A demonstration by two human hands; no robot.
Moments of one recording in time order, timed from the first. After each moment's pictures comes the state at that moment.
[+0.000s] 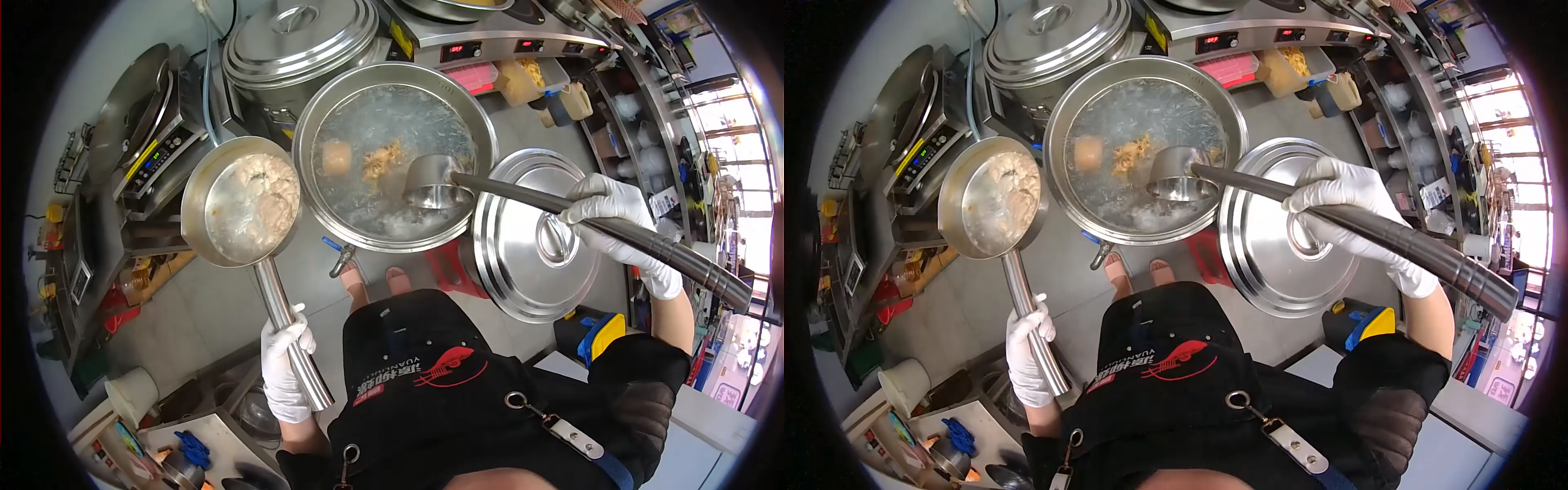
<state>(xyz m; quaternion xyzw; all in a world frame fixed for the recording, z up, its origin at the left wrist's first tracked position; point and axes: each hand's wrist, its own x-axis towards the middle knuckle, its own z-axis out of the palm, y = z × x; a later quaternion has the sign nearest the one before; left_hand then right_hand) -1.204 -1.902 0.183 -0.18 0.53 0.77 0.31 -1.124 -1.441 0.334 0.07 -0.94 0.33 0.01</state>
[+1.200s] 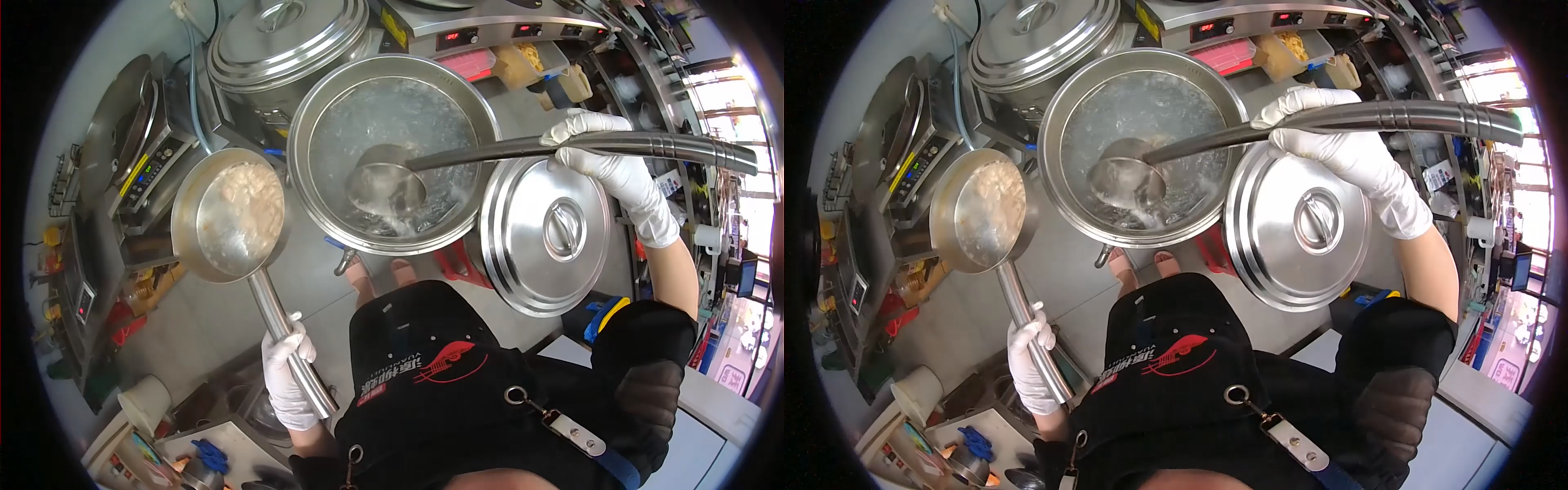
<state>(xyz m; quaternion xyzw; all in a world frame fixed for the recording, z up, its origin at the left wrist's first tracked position) -1.200 -1.894 0.182 -0.18 0.53 0.77 0.30 -1.170 -1.414 0.313 -0.09 -0.83 0.55 -0.01</state>
